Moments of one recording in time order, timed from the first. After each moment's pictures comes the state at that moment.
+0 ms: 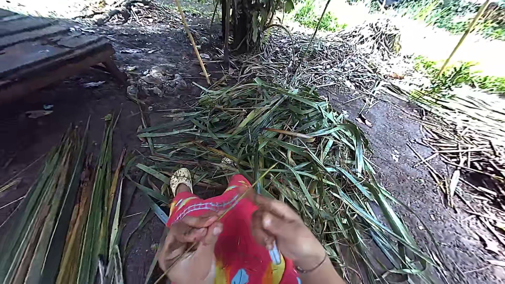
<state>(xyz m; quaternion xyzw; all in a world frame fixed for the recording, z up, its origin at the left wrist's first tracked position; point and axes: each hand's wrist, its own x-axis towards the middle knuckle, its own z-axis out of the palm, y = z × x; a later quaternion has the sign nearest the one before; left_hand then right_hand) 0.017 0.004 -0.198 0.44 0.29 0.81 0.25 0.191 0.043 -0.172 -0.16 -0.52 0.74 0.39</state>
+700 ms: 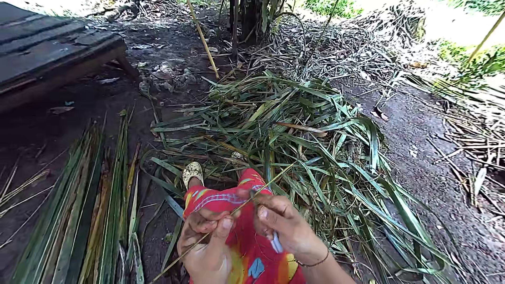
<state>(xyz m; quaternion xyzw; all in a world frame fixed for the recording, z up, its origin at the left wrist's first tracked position) 0.022 -0.009 -0.189 0.32 0.29 0.84 0.33 0.161 0.039 -0.176 -0.16 -0.53 0.71 0.44</state>
